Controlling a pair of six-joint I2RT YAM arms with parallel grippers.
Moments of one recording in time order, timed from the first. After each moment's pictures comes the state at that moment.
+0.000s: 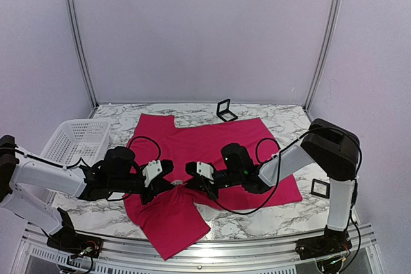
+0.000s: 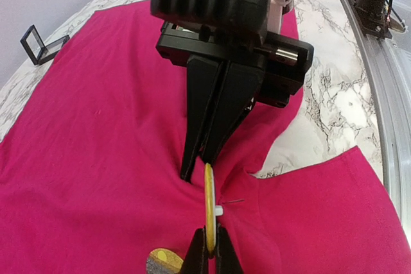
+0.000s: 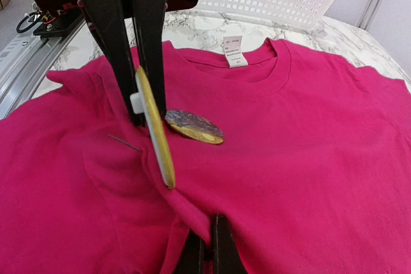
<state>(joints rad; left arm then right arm) -0.88 1.36 0.45 0.36 0.28 0.27 0.91 2.00 0.88 0.66 -0.54 -0.38</state>
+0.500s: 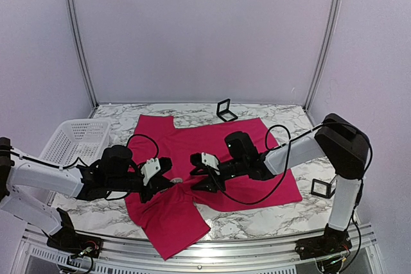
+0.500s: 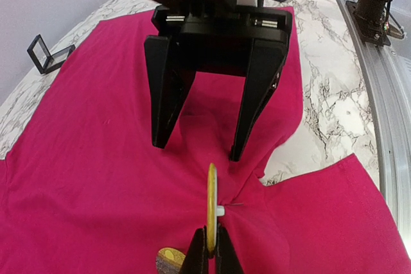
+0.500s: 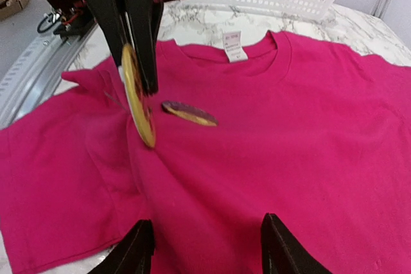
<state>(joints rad) -0.88 1.32 0.44 0.36 0.27 0.27 0.84 1.93 0.95 0.39 -0.68 -0.43</state>
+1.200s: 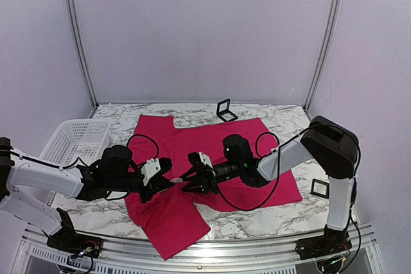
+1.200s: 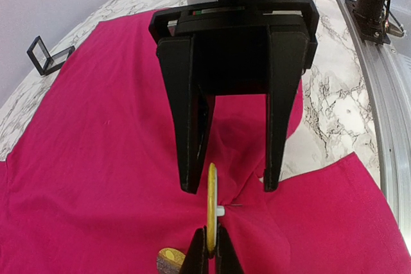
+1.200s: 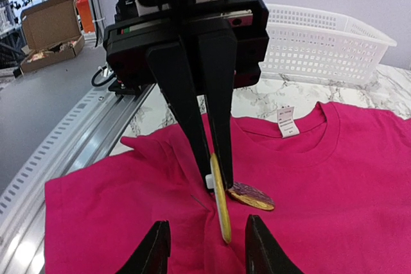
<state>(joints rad) -0.88 1.32 0.44 0.36 0.27 0.28 0.88 2.01 0.95 0.73 -0.91 -0.22</state>
